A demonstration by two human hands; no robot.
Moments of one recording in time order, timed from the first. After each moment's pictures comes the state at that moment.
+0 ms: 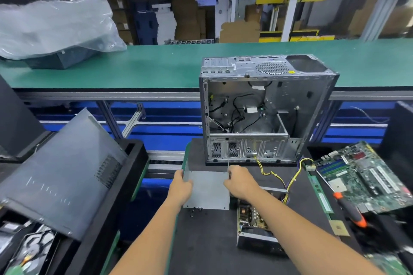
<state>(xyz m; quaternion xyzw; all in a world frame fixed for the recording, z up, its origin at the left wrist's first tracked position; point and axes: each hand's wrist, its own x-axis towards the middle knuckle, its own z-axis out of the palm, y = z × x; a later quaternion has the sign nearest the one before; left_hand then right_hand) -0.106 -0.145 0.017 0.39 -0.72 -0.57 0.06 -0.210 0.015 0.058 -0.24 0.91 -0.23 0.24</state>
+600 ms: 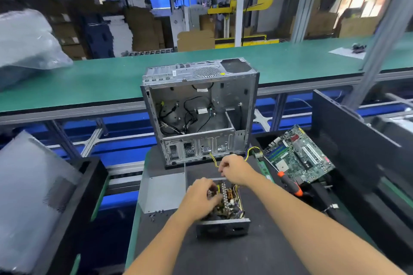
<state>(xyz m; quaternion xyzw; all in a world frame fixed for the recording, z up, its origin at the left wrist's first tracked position) -0.138 0.003 0.027 0.02 -0.96 -0.28 0.02 -0.234 0.139 0.093 -0.21 0.91 -0.32 0.18</state>
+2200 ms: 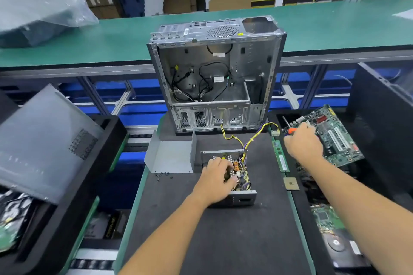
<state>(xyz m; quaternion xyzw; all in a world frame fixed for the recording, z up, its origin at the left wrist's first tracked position) -0.135 0.056 -0.006 0.07 -0.95 -0.31 0.03 -0.311 0.251 0.056 -0.02 0.98 -0.18 0.01</state>
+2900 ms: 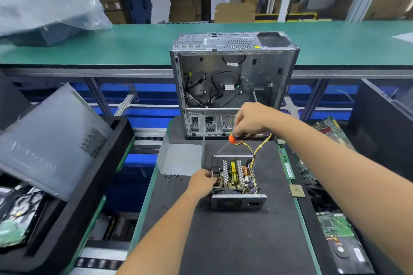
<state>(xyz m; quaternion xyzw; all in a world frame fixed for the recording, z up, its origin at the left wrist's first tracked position) -0.116 0.004 -0.008 0.33 -0.82 -0.47 -0.05 -0.240 0.123 0.205 -0.34 0.91 -0.11 0.21</state>
